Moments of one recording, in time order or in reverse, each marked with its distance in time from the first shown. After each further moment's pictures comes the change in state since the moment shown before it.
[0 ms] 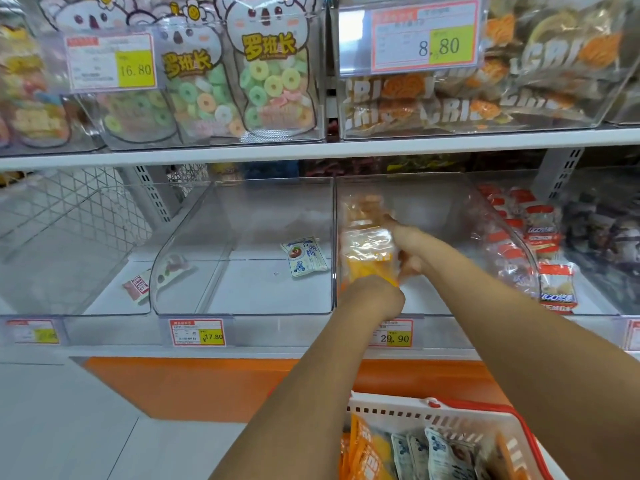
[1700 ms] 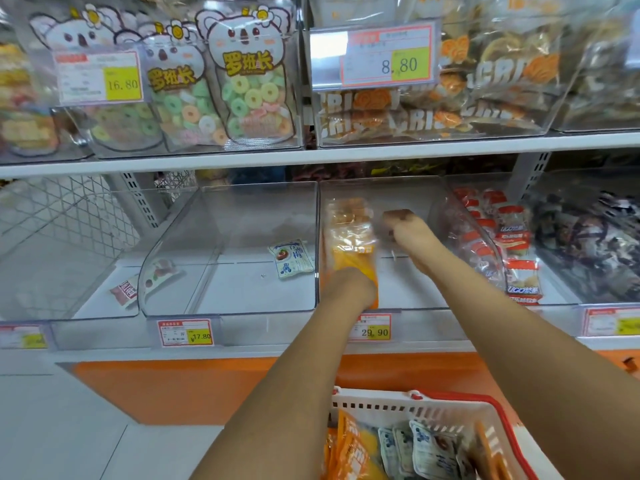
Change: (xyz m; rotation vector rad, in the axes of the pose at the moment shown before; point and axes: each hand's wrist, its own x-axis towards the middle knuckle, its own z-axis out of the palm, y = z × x) left_hand -0.007 0.007 -0.006 -0.056 0.104 -0.109; right_hand -0.011 0.002 -0.031 -0.244 0.263 -0.492
